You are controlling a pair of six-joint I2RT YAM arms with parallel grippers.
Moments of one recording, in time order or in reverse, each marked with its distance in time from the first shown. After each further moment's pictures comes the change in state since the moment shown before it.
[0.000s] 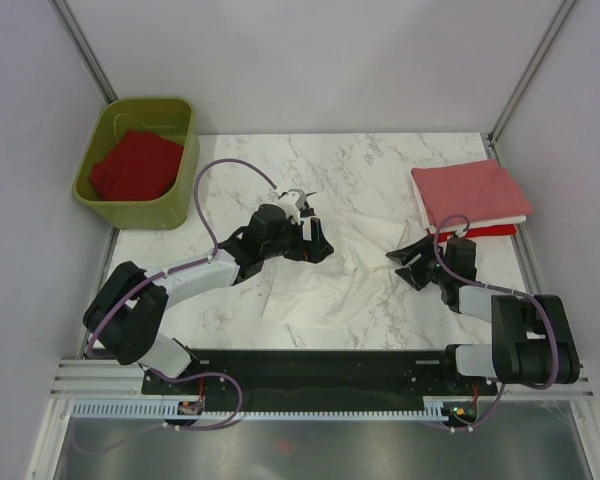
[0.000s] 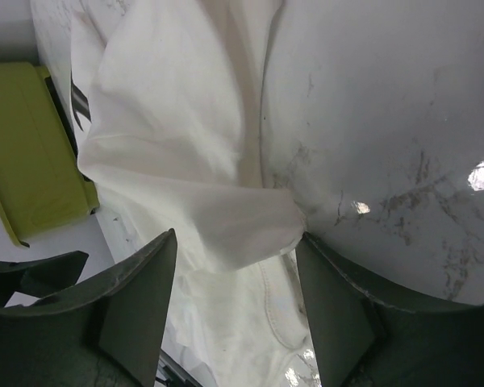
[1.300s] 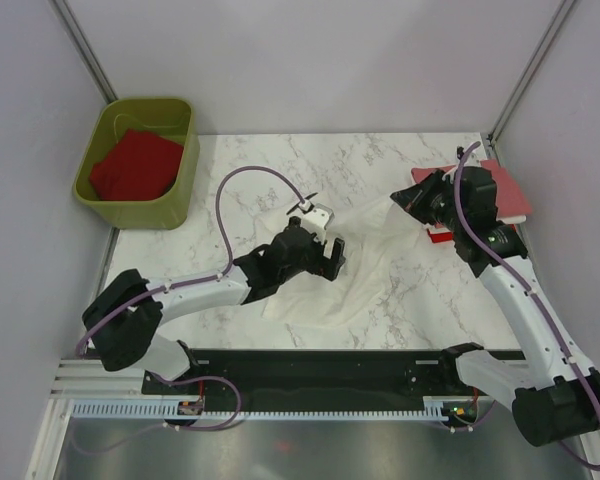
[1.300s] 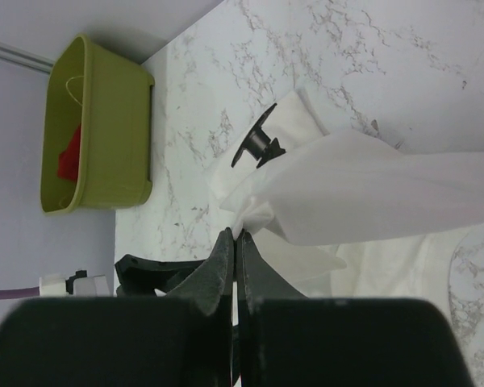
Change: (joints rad) left arm -0.233 -0.044 0.003 0.007 -0.311 0.204; right arm 0.248 -0.277 0.754 -0.767 0.285 -0.227
